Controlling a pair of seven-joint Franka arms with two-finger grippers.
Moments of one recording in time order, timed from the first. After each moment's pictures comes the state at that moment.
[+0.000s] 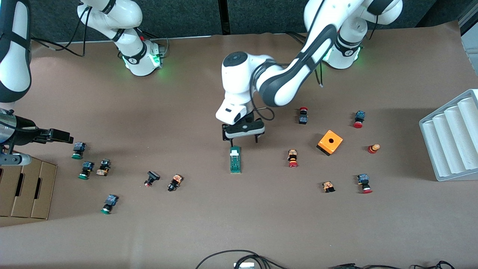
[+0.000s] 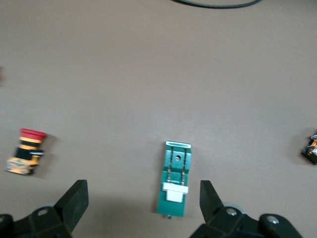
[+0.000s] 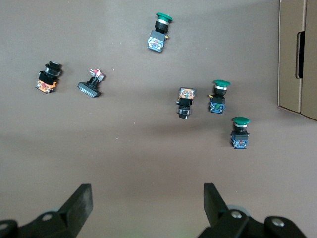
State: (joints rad) left arm -0.55 0.57 -0.37 -1.59 0.69 2.27 -1.45; right arm -0.07 0.16 -0.05 -1.60 0.04 1.61 -0.07
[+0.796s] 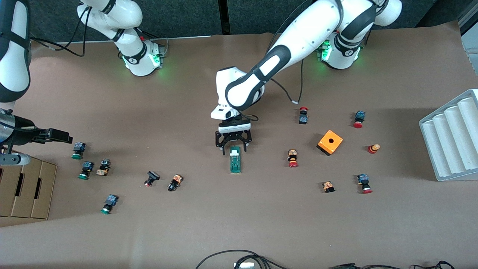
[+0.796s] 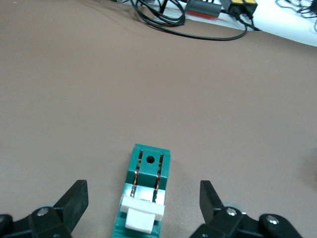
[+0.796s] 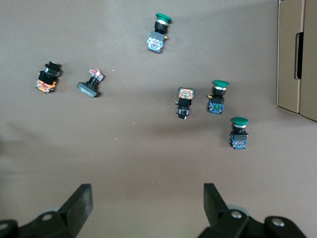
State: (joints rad) left arm -0.65 0.82 -0.37 -1.61 1.55 2.29 -2.26; right arm -0.07 0.16 -0.06 -1.59 0.04 1.61 -0.07
